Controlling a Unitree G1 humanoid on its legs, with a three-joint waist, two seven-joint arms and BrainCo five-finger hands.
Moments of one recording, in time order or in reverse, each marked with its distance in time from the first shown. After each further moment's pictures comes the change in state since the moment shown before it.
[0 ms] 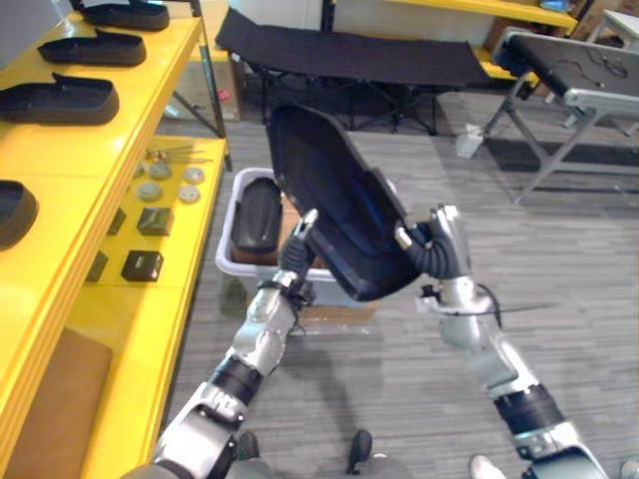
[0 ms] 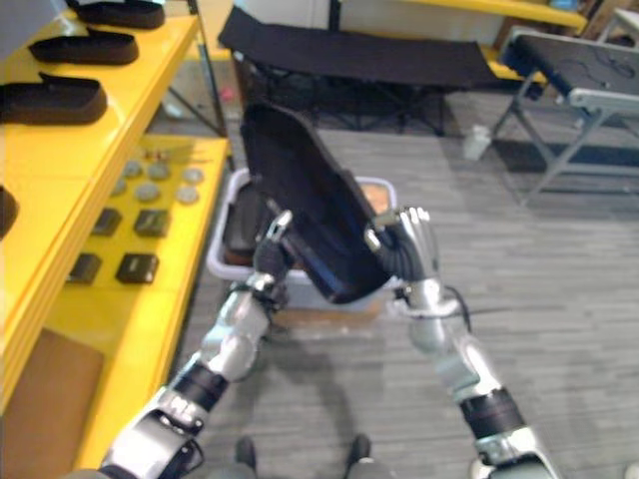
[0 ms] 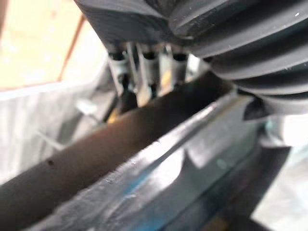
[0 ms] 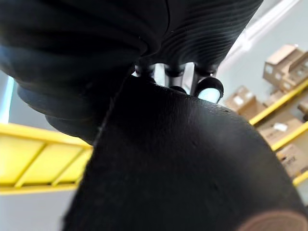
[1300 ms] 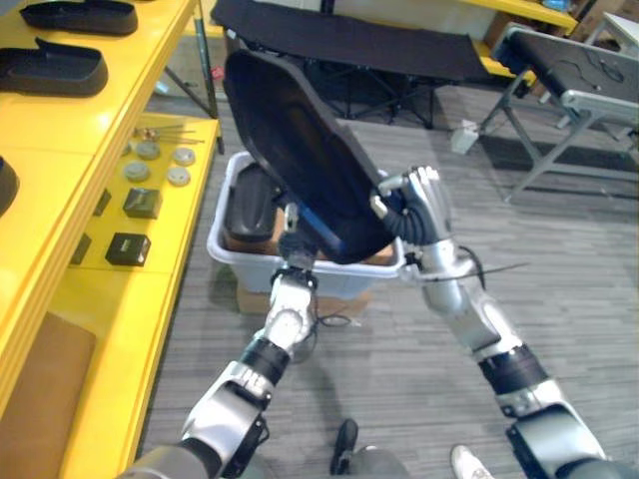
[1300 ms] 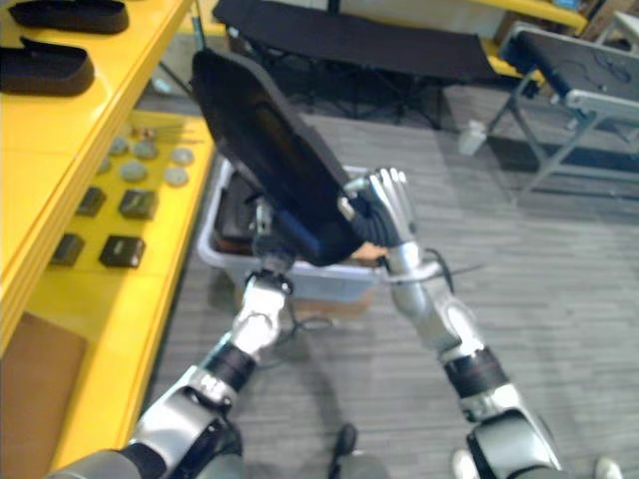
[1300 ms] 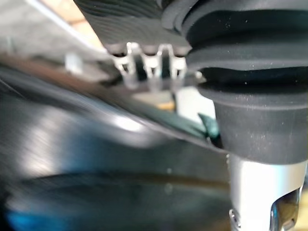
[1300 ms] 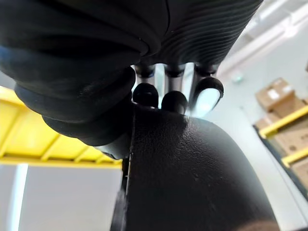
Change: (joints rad) left arm -0.141 -0.171 0.081 0.153 -0.842 -0.169 -0.087; right arm -0.183 0.034 0.047 0.057 -0.046 0.046 0.031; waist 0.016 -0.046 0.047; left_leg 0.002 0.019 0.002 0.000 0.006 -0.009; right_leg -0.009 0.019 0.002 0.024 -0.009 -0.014
